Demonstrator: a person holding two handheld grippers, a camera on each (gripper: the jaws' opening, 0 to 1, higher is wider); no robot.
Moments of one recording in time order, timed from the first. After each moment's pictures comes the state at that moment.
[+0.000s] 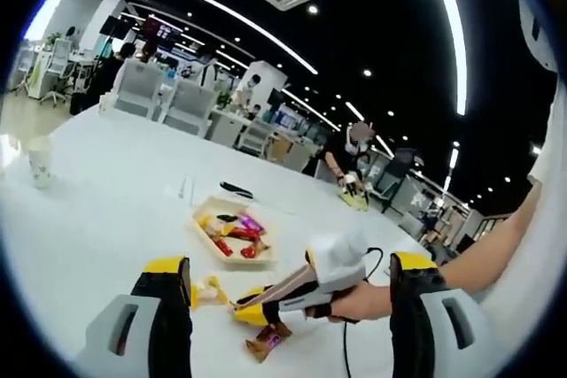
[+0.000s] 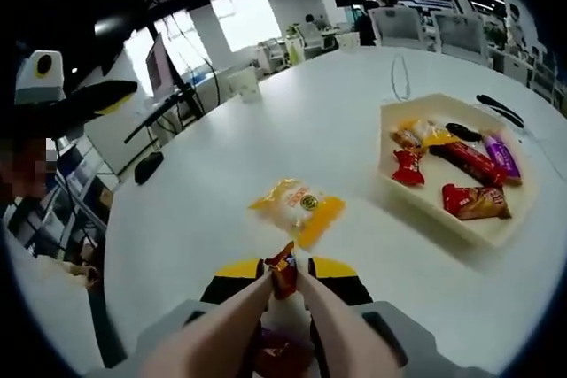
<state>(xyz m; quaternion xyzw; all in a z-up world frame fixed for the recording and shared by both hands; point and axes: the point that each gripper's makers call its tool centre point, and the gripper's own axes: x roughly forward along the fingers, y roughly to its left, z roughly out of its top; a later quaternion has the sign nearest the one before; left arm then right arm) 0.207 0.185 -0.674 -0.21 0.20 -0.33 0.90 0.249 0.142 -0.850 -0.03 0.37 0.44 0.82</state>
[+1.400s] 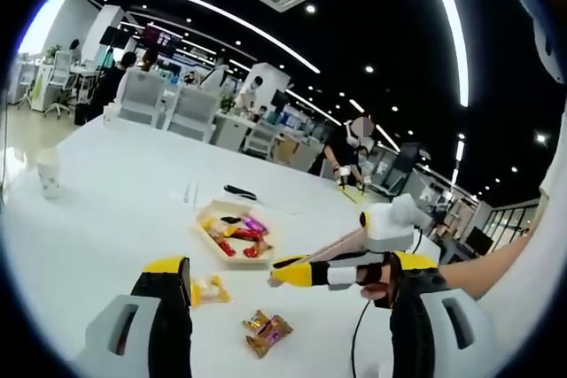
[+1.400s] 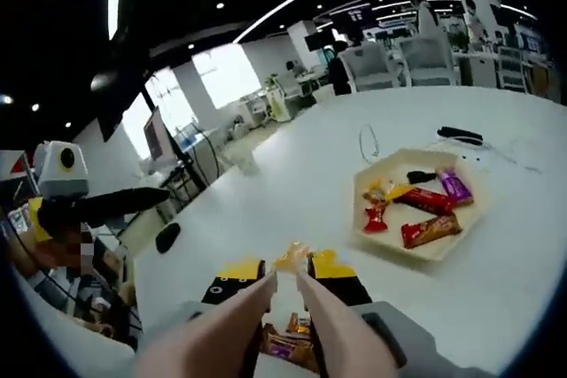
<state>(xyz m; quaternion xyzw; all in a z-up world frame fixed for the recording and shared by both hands) 0.197 0.182 -0.661 -0.19 0.18 -0.31 0.91 0.260 0.108 -0.738 0.10 0.28 0.38 0.87</state>
